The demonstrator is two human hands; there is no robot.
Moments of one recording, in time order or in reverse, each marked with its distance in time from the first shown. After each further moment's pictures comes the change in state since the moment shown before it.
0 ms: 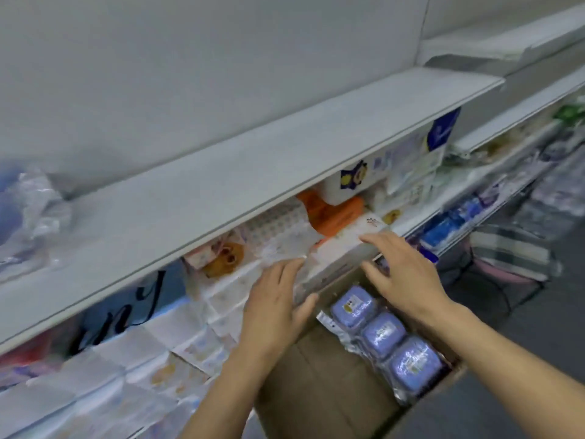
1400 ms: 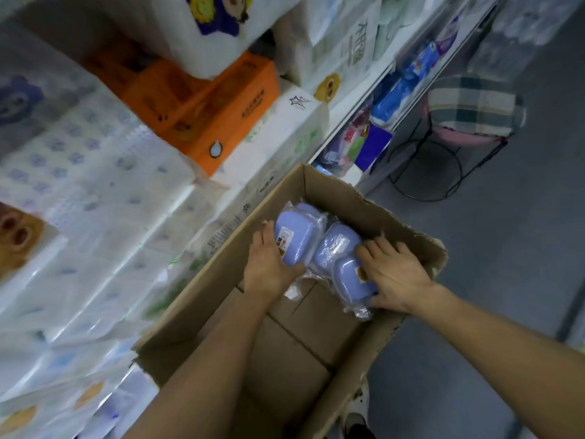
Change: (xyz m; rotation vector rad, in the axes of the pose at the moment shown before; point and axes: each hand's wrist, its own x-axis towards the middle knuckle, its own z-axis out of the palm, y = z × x) left_hand 0.029 -0.044 0.294 -0.123 -0.588 -0.373; right_hand -0.114 0.198 0.167 -0.497 -0.775 0.141
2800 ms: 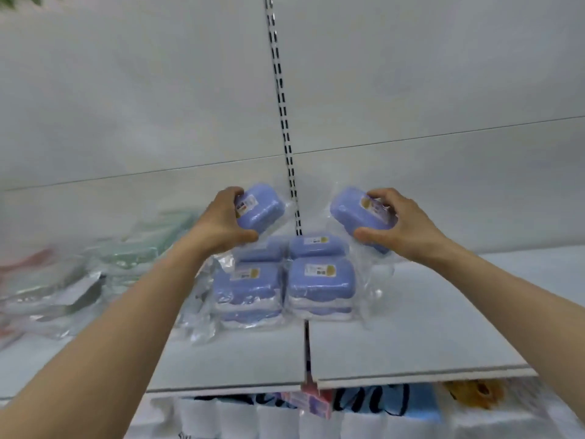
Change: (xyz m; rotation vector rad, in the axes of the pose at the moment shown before) left_hand -0.420 -0.222 -0.639 0.081 1.023 -0.254; right_hand -0.029 -0.465 -0.553 0.846 0.711 -0.792
